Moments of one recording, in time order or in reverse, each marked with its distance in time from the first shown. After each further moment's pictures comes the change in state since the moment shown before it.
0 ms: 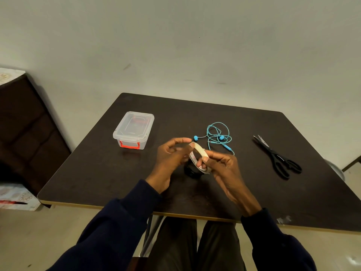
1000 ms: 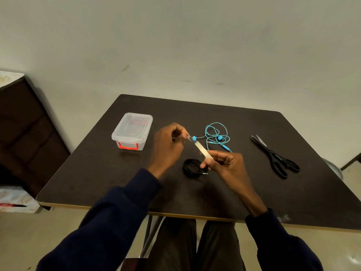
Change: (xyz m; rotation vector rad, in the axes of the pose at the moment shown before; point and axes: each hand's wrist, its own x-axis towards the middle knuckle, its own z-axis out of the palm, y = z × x) left_hand 0.020 0.023 0.000 0.605 0.062 0.516; right_hand -0.004 -0.017 -0.010 -0.386 0.000 -0.119
